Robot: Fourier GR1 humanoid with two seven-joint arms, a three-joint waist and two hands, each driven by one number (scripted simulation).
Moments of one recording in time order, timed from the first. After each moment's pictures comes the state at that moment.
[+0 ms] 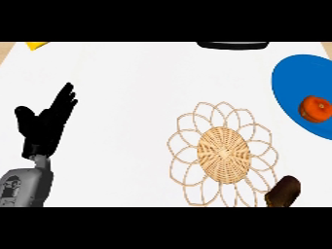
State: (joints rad) left arm -0.21 0.18 0.09 -1.41 0.01 -0.02 0.18; right arm -0.79 -0.85 -0.51 -0.22 0.33 0.58 -0.69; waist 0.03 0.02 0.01
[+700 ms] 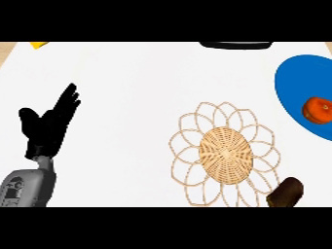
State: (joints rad) left arm -0.20 0.17 0.08 -1.41 0.00 -0.02 0.17; right arm -0.71 -0.90 -0.49 -0.25 0.30 0.56 -0.71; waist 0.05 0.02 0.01
